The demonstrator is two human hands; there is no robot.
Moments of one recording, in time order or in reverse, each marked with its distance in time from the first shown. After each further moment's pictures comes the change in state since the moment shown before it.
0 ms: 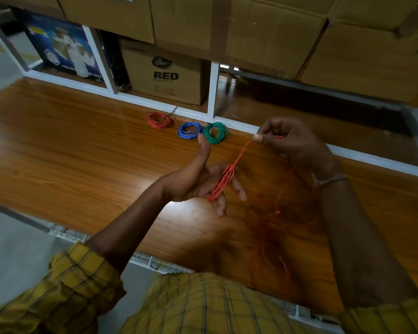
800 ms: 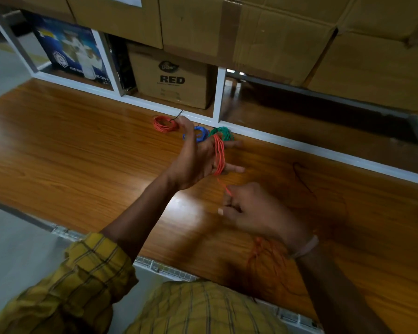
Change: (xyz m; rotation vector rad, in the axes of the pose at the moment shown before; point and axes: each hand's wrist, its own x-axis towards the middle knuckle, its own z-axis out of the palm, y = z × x) left_hand 0.014 0.017 -0.028 -0.200 0.373 0.182; right_hand -0.054 -0.023 0.107 -0.535 -0.244 0.042
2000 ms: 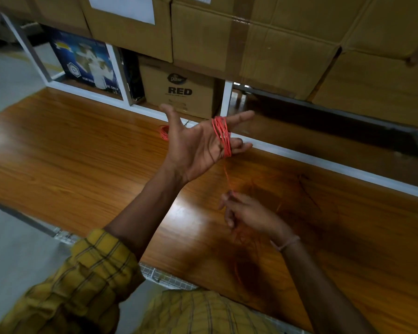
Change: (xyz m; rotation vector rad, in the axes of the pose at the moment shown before) left_hand -0.003 0.047 0.007 -0.399 -0.150 0.318; right_hand 0.039 0.044 0.045 0.857 -0.153 0.215
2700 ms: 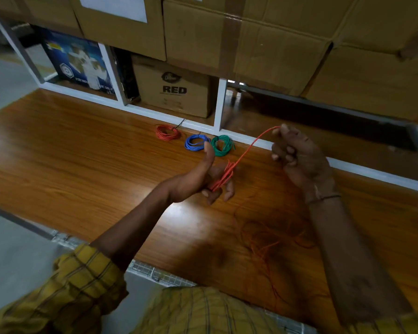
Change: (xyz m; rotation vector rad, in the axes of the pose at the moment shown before) left_hand -0.037 -0.034 -0.012 0.972 -0.077 -0.461; right_hand -0.011 -0.072 -0.100 0.498 0.310 -0.465
